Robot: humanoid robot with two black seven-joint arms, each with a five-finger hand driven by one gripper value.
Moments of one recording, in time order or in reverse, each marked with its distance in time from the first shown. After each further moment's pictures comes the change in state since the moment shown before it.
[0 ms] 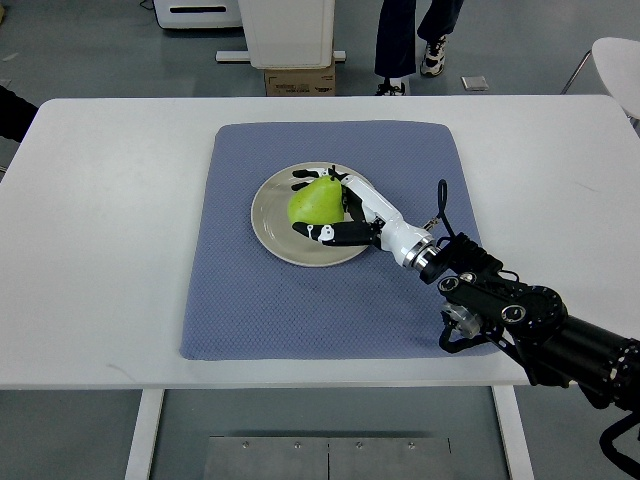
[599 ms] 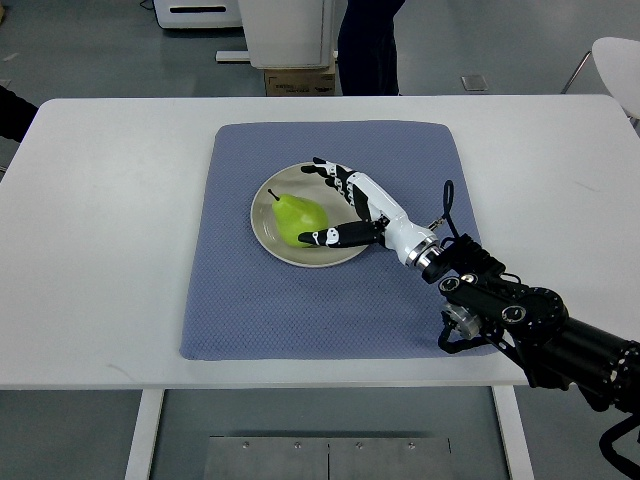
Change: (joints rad) left arm 0.000 0.000 0.000 0.000 0.000 0.000 0.000; right arm -0.007 0.000 0.009 -0.002 0.012 -0.031 0.000
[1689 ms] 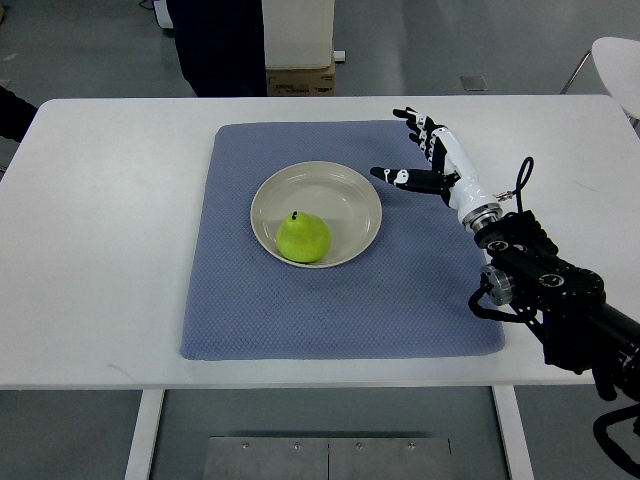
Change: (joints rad) left arm 0.000 0.000 0.000 0.000 0.000 0.000 0.000; right arm -0.015 -0.016 0.313 -0.185 0.004 -0.015 -0.003
